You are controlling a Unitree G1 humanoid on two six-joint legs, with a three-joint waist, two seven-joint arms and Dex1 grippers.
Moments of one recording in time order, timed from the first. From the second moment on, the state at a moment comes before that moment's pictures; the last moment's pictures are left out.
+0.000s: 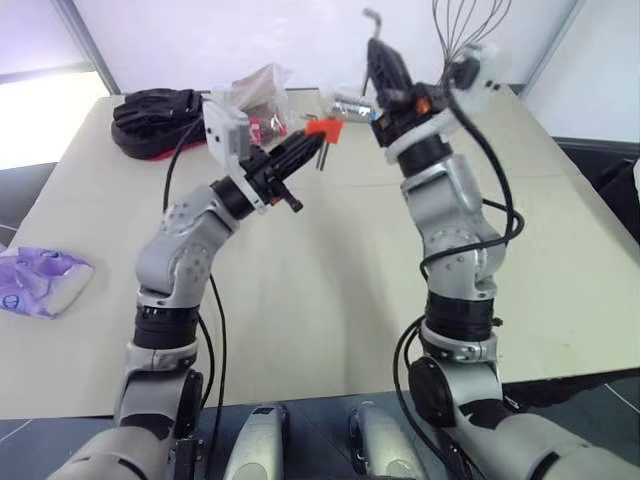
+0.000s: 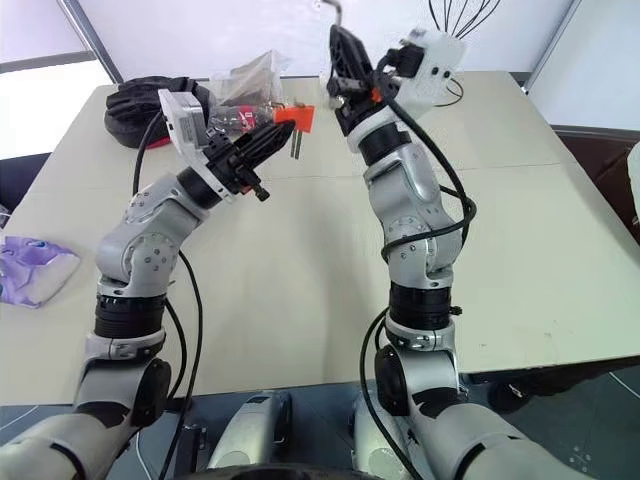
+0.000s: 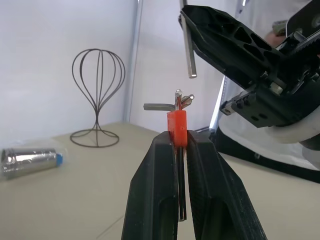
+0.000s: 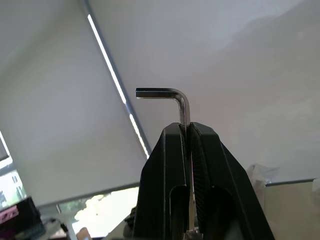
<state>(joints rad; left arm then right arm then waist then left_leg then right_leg) -0.72 0.27 0.09 -0.08 -0.62 0.43 -0.61 -0.83 0.08 -0.17 -0.17 0.57 0.38 0.10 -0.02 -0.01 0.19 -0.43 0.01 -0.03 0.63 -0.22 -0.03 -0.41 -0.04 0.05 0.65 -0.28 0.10</state>
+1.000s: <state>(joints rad) -0.79 0.23 0.09 -0.03 -0.60 0.36 -0.61 -0.94 0.14 -0.12 -0.05 0.49 0.22 0.02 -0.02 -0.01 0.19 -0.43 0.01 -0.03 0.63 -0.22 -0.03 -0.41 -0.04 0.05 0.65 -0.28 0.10</state>
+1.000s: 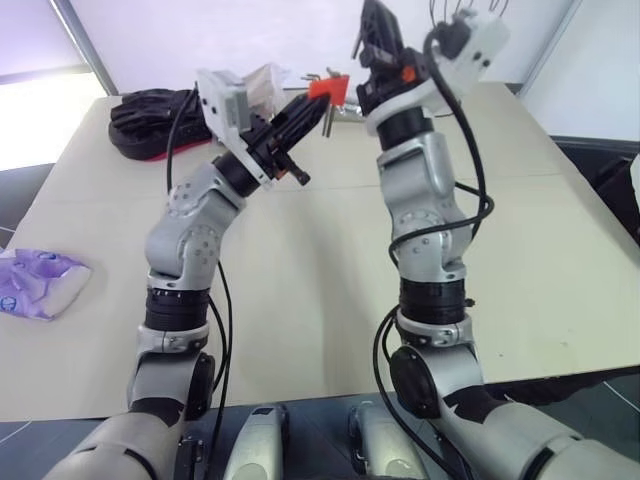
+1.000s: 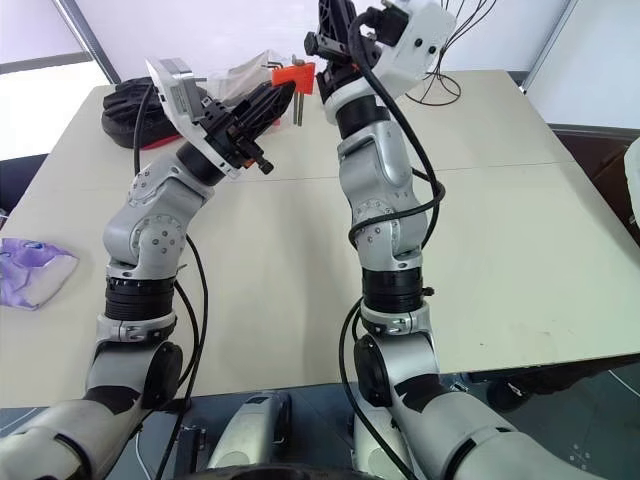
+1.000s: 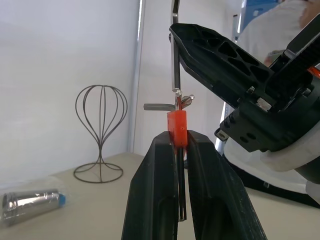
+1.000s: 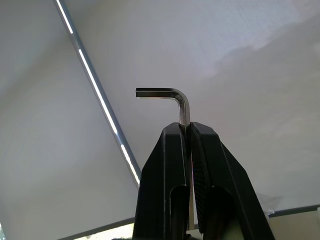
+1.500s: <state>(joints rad) -0.79 0.23 0.09 -0.03 -0.60 0.36 -0.61 -0.94 0.14 -0.12 -0.05 0.48 0.22 0.03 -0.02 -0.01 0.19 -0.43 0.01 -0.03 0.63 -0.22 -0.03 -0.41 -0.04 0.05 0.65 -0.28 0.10</state>
